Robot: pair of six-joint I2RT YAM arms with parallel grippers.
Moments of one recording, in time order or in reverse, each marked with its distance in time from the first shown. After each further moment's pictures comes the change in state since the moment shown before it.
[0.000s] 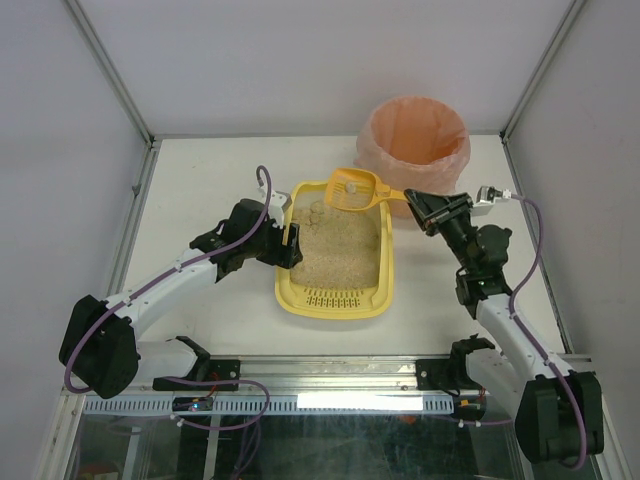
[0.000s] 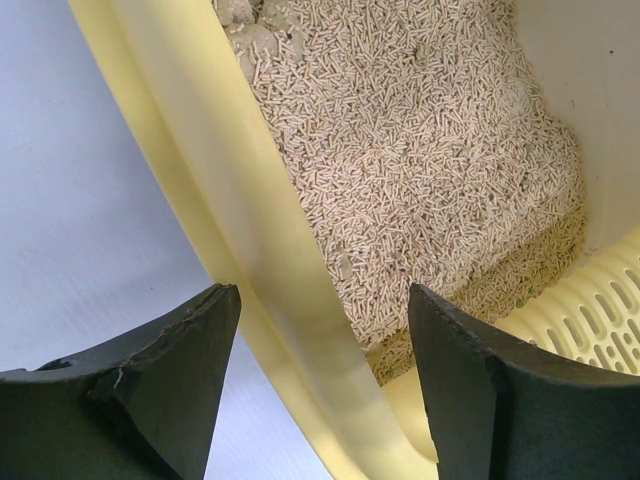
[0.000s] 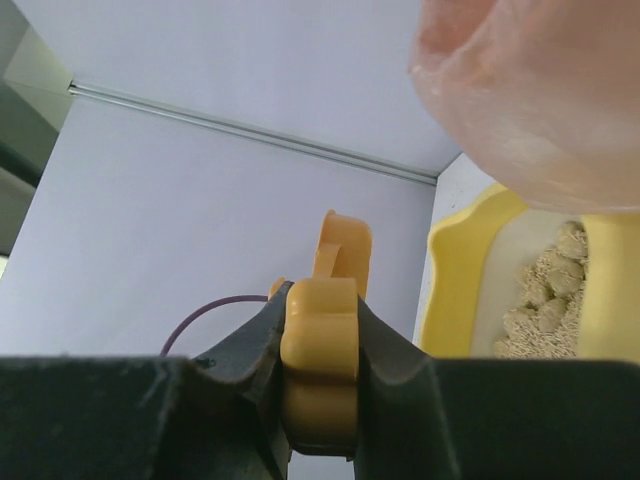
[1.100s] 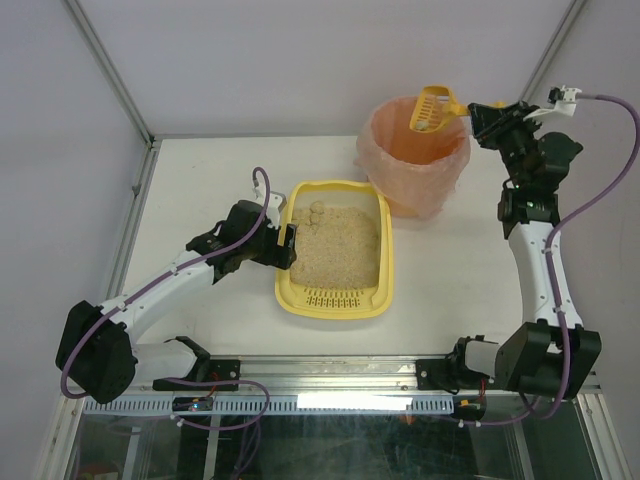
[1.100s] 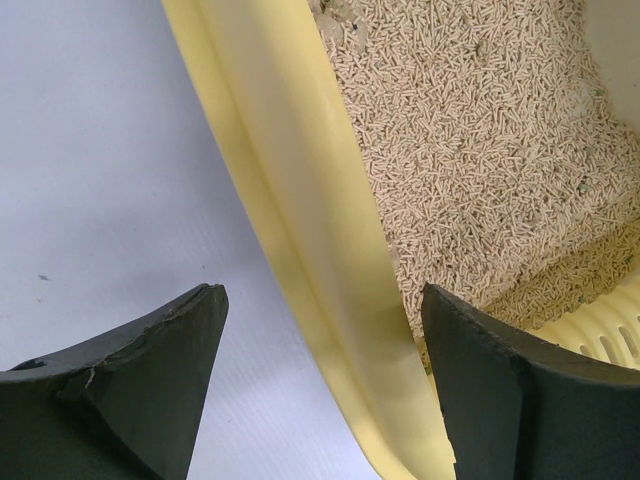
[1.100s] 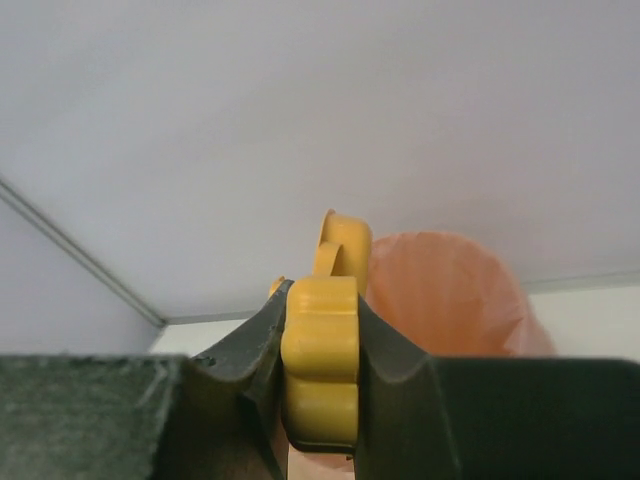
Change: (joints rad) left arm 0.000 -0.030 0.001 -0.054 -0.106 0.024; right arm -0.307 0.319 0.709 -0.290 -0.063 -0.759
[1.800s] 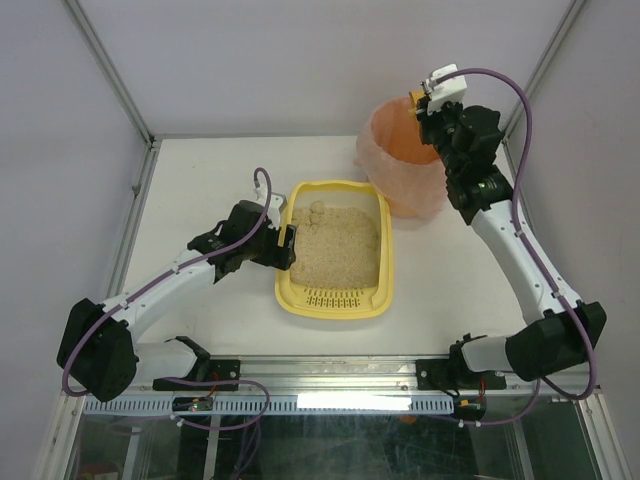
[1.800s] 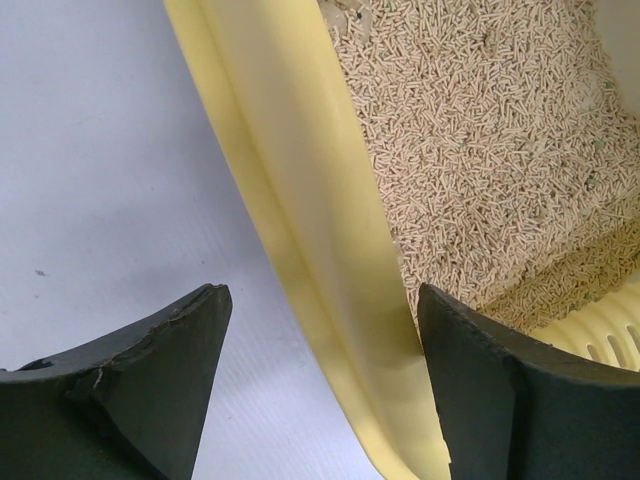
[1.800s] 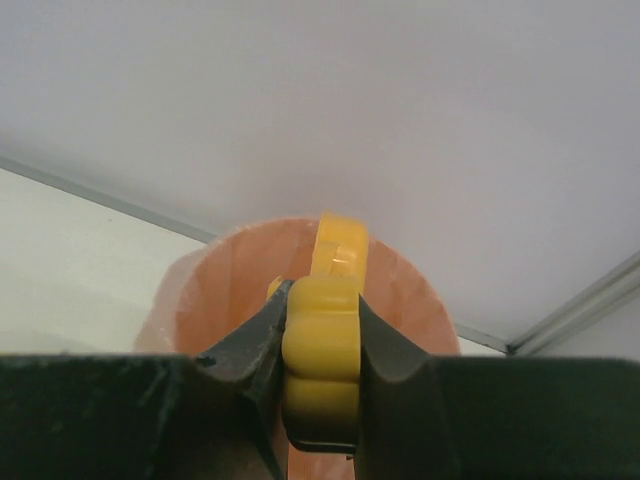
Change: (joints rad) left arm 0.000 0.011 0.002 -0.009 0.001 0.000; right arm 0.441 0.142 0.264 -0.336 0.421 -0.973
